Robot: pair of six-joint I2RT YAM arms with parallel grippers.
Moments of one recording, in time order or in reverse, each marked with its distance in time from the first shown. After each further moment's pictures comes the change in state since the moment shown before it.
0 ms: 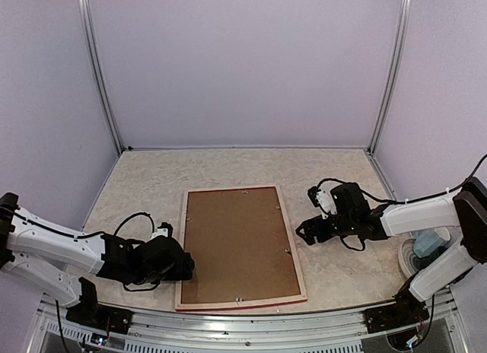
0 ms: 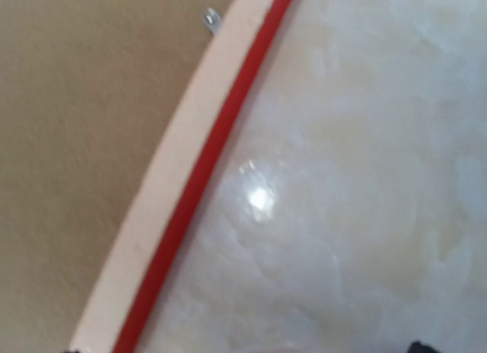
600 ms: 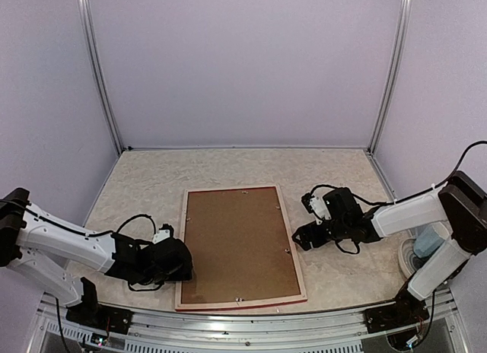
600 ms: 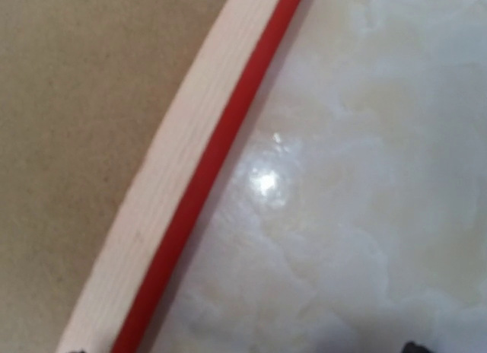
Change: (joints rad) left arm -0.001 0.096 0.040 -0.035 -0.029 -0.058; right arm 0.029 0.099 0.006 0.049 -0.002 0.000
